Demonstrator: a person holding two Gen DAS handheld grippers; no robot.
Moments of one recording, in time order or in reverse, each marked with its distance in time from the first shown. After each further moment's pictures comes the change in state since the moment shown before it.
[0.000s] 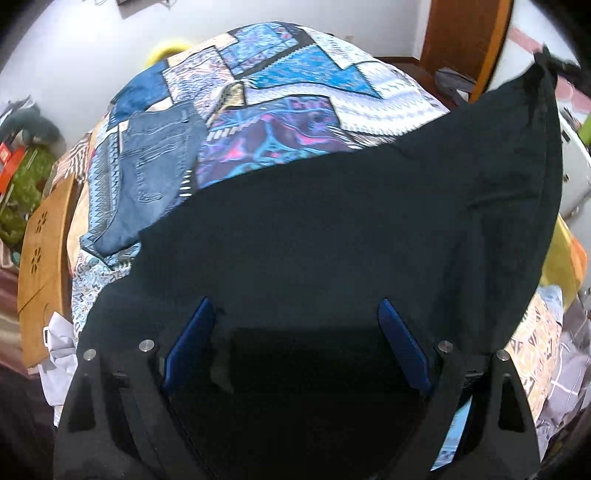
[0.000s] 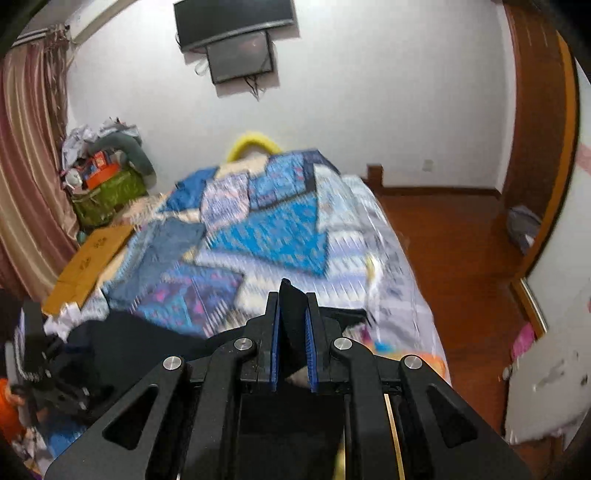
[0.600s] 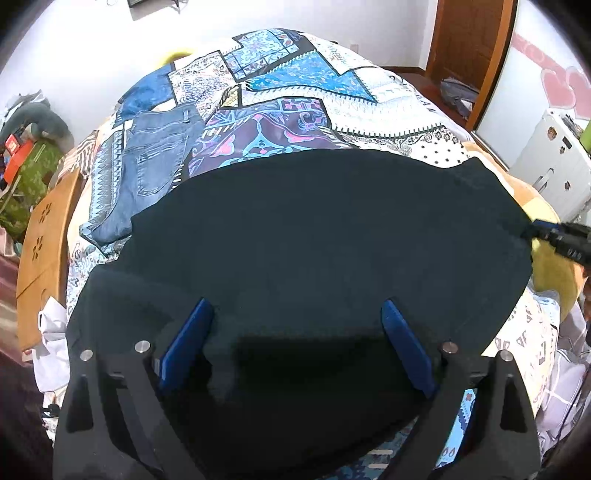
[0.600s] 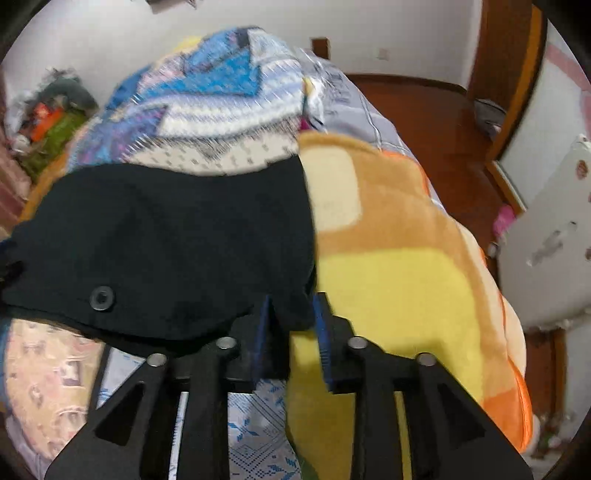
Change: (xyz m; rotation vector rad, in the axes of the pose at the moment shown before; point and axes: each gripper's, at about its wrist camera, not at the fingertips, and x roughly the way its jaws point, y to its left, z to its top) left arm -0.005 -0.017 -0.015 -0.051 -0.048 0.015; right arm 0.047 -0.034 -0.151 0.117 0.359 -0.157
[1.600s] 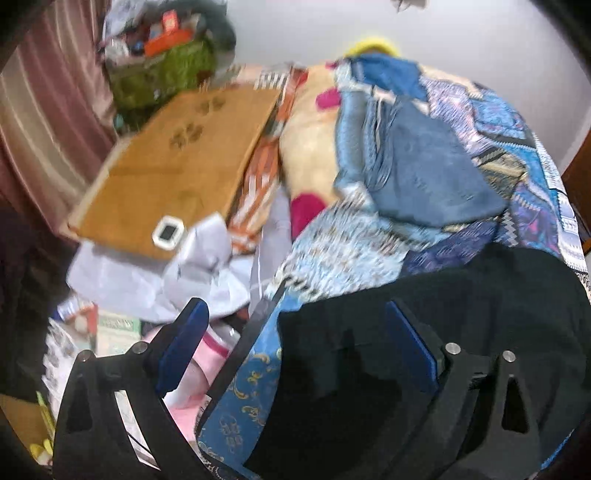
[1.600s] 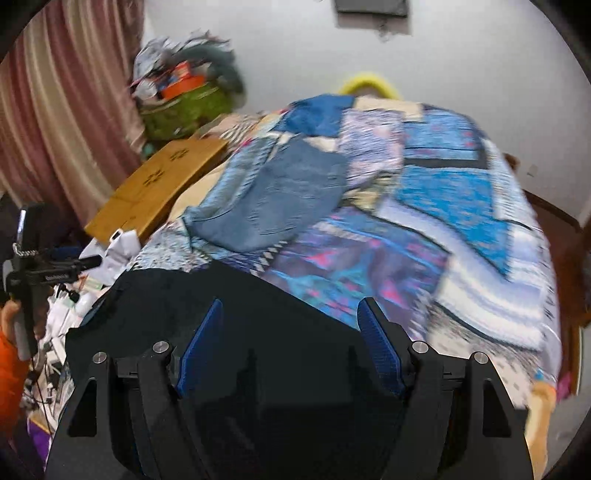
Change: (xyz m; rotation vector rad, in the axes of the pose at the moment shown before) left arm -0.007 0.322 -0.087 -0.556 -0.006 0.235; right arm -0.002 0.298 0.119 -0.454 -0.138 0.347
